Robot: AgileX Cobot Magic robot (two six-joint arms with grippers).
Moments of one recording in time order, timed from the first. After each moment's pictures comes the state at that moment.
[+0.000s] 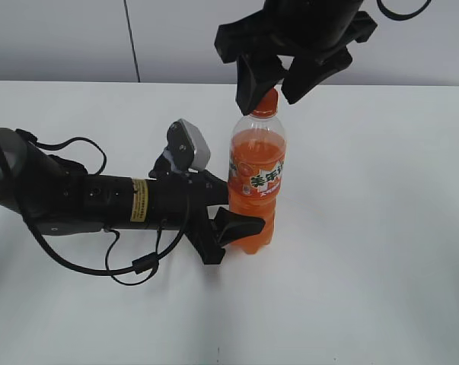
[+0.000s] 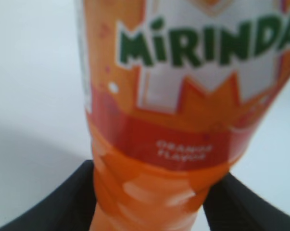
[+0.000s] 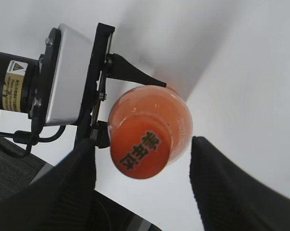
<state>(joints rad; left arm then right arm) -0.48 2.13 -0.90 1.05 -0.90 -0.51 0.65 1.79 -1.69 0.12 1.22 0.08</state>
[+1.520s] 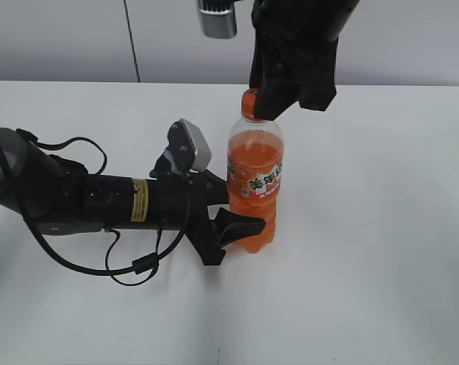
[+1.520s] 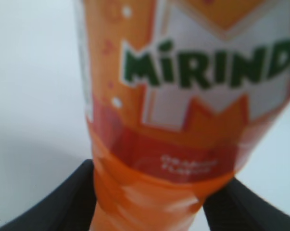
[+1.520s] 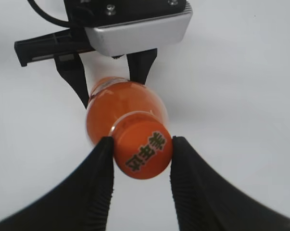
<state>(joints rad) -0.48 2.13 -0.90 1.05 -0.90 -0.50 0.65 1.80 -1.70 0.12 1.22 -1.13</state>
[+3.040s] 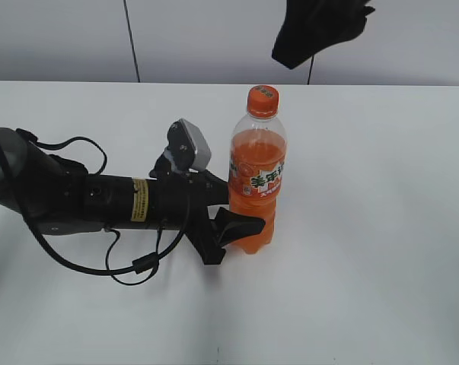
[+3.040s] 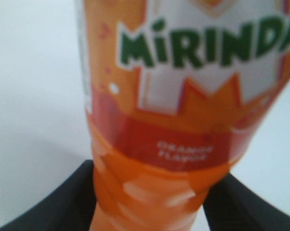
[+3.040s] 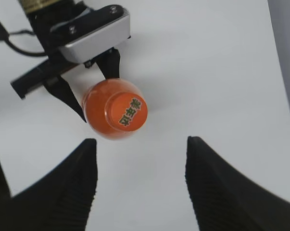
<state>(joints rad) -0.48 2.13 -0.90 1.05 -0.89 -0.50 0.65 1.64 -1.70 0.08 1.22 -0.75</state>
